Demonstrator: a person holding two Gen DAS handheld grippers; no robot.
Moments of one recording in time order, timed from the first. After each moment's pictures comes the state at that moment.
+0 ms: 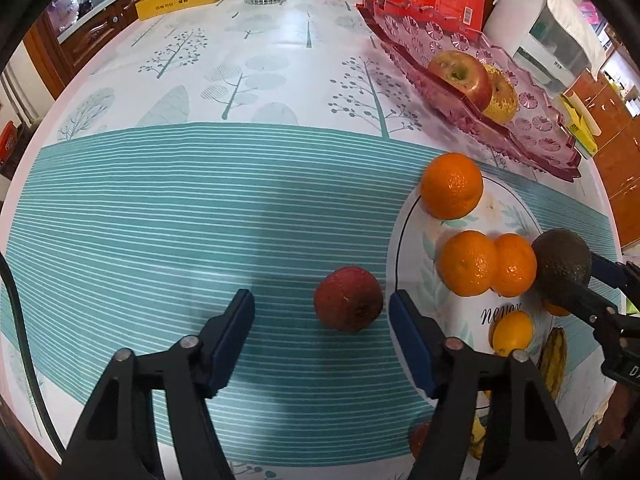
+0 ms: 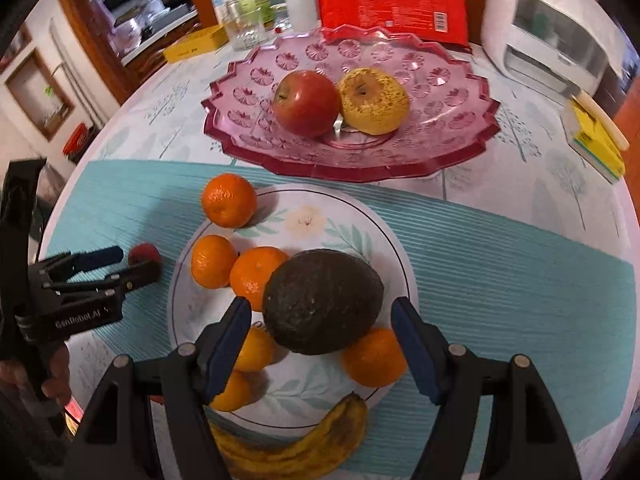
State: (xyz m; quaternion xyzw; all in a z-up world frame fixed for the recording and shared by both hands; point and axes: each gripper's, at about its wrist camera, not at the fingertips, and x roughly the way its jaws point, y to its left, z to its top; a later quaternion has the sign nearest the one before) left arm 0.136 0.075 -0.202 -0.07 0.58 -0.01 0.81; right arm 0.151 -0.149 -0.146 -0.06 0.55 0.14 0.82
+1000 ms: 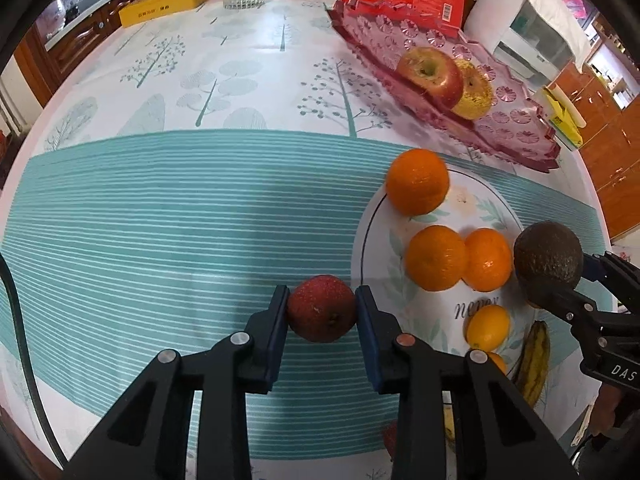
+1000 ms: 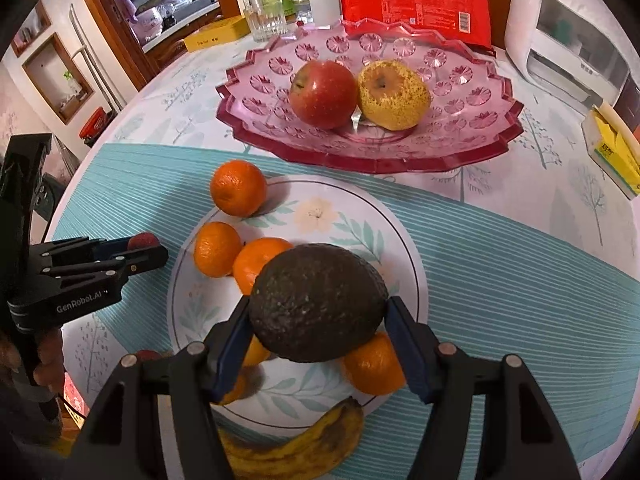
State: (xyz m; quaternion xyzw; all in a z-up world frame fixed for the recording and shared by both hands) left arm 0.131 0.062 -0.191 -0.07 0.57 -0.04 0.82; right arm 0.148 -0.153 -0.145 -0.05 0.54 0.18 0.82
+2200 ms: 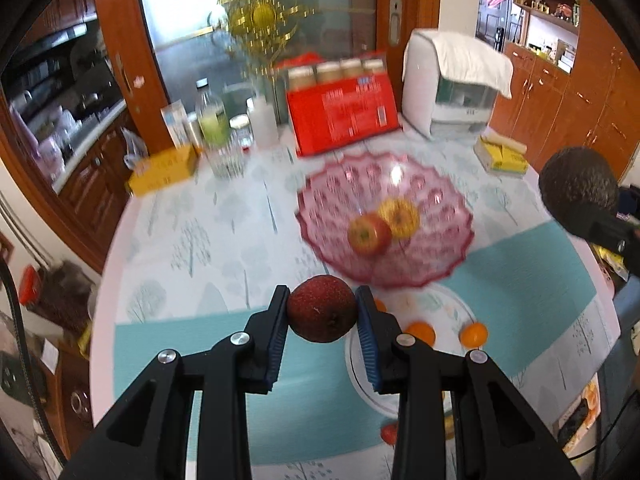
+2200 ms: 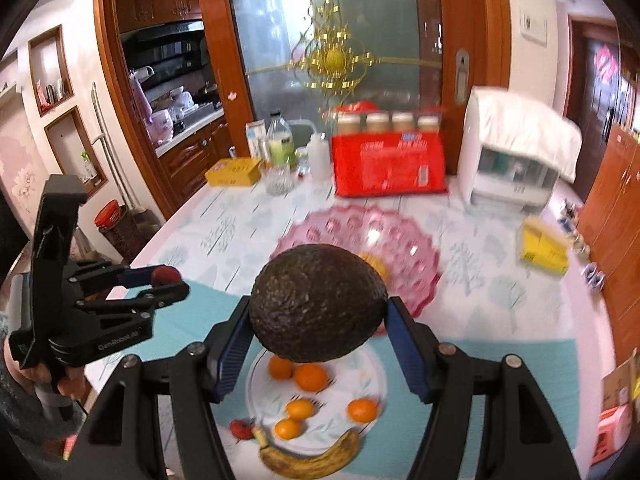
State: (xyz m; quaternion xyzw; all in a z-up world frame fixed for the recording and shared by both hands) left arm 0.134 0.046 0.014 0.06 0.43 -0.08 0.89; right arm 0.121 -0.160 0.061 -0.03 0.37 0.15 0.92
